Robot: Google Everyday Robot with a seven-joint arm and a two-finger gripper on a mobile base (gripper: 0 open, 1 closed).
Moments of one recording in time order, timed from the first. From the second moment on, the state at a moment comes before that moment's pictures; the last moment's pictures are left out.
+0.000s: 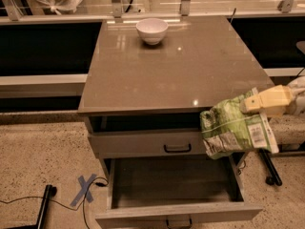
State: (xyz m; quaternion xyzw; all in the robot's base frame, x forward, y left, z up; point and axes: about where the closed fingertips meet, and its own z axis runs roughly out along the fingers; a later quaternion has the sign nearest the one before) arm 0.459 -0.230 0.881 -0.10 0.81 0.56 0.13
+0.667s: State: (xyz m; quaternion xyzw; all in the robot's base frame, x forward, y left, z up) arm 0.520 -0.223 0.911 -0.04 0.79 0.60 0.10
